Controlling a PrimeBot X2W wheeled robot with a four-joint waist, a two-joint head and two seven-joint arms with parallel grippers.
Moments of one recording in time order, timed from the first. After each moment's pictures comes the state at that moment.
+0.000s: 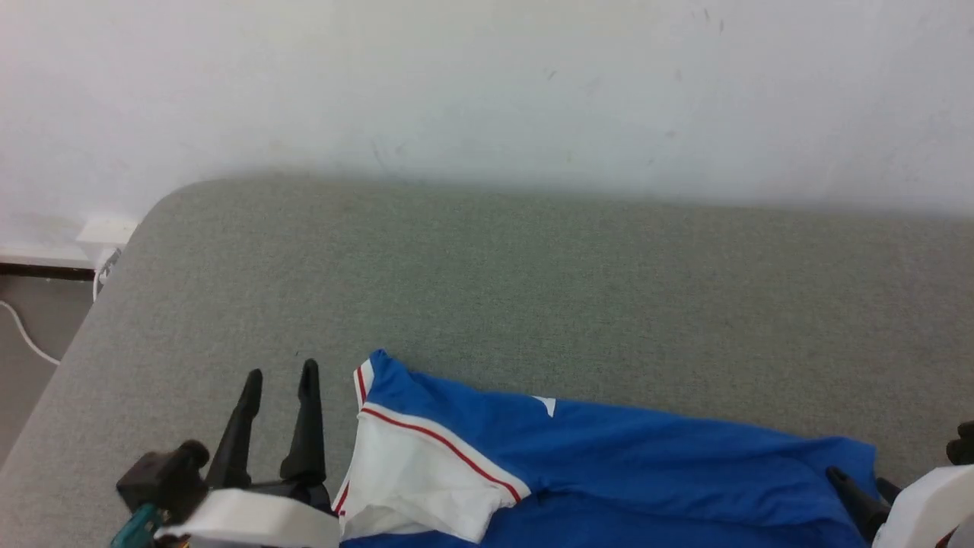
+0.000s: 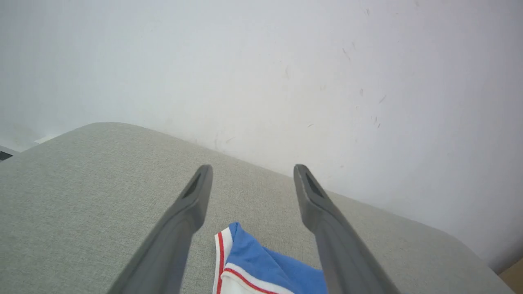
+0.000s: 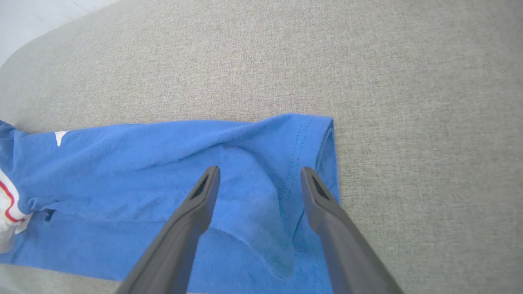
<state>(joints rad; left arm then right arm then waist) 0.06 0.26 -0.23 -0.03 -0.62 0.11 -0.26 0.11 -0.17 -0.25 0.04 0.48 0.13 0.64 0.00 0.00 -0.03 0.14</state>
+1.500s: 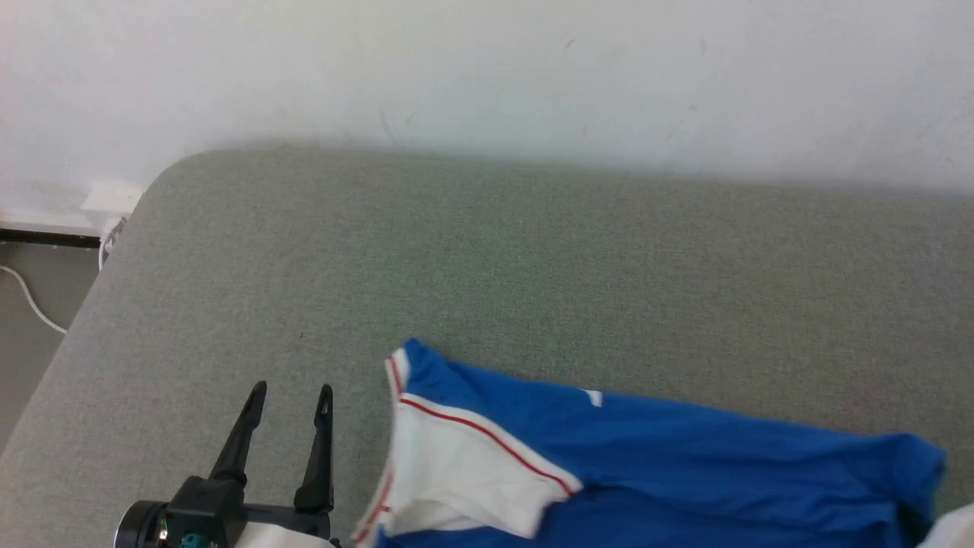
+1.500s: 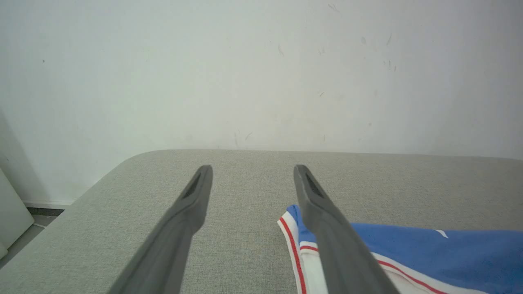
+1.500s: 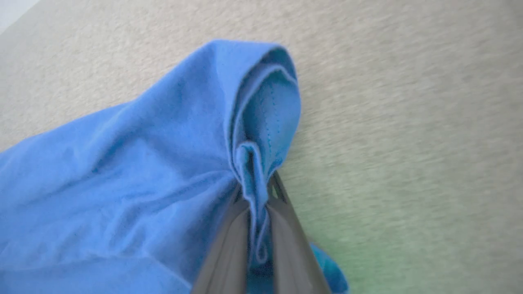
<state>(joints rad) 0.14 0.06 0.01 -0.04 -0.06 -0.11 -0.26 0.06 -0.13 -0.39 0.31 0.45 0.13 0.48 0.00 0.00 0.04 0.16</state>
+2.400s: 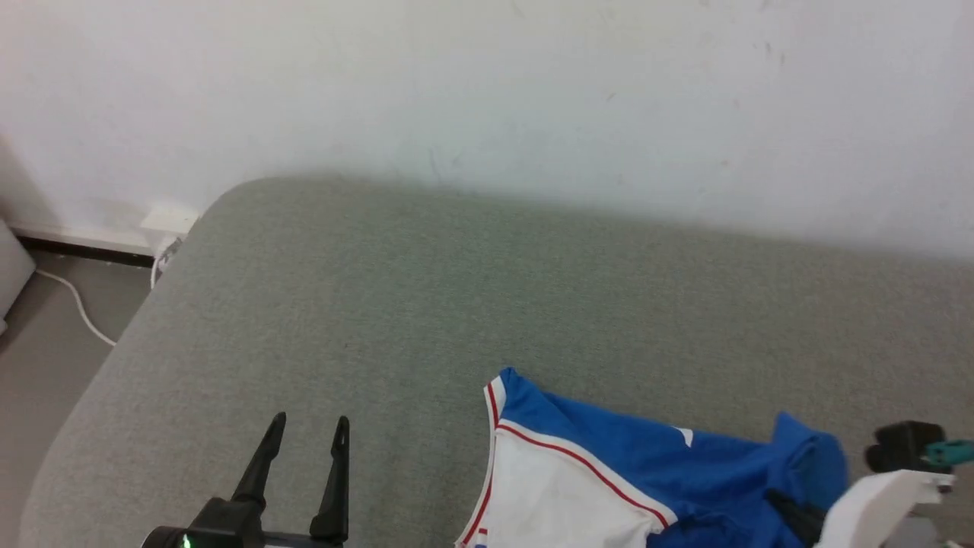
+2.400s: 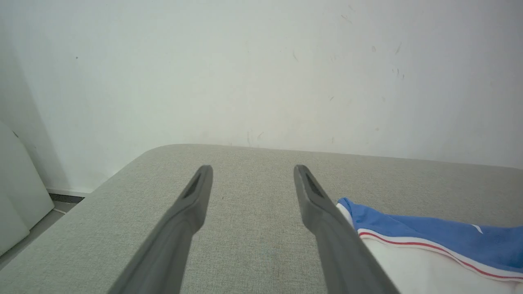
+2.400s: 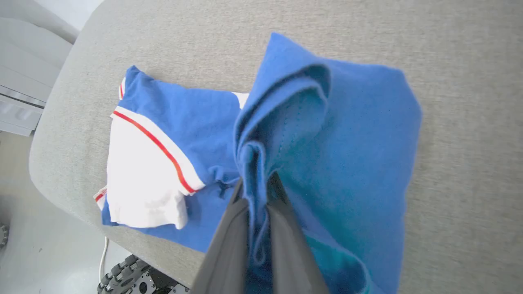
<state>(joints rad) 0.18 0.06 -0.02 0.00 -0.06 -0.11 -0.26 0.17 -0.12 -0.15 -0.09 0.53 0.13 0.76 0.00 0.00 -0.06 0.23</state>
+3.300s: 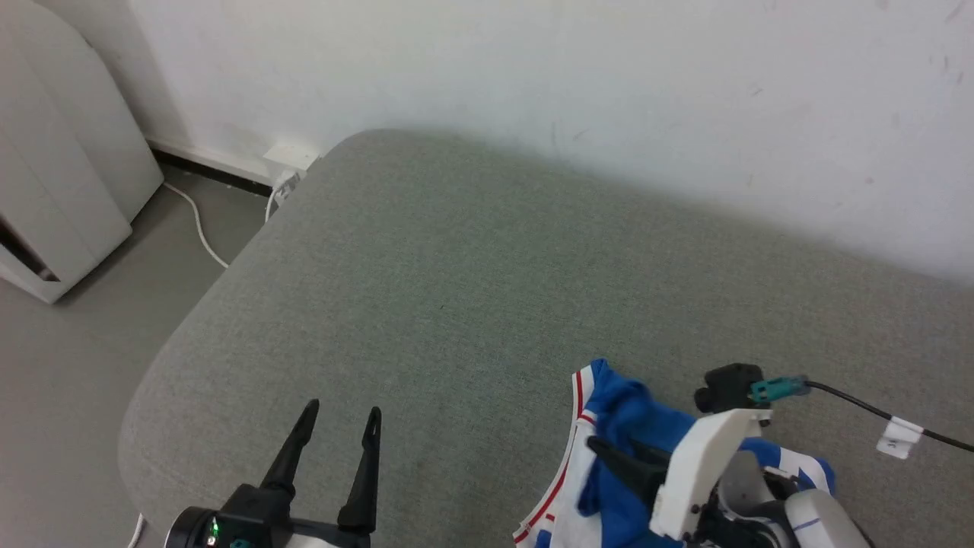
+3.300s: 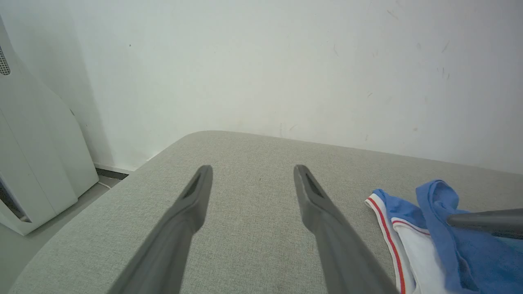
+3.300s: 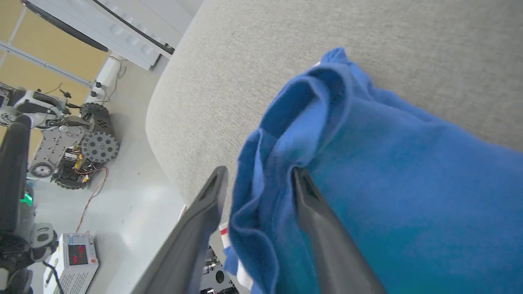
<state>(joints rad) 0.15 0.05 -0.08 0.01 -0.07 -0.12 -0.26 -0.11 -0.05 0.19 0.25 0.70 0.13 0.57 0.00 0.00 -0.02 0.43</state>
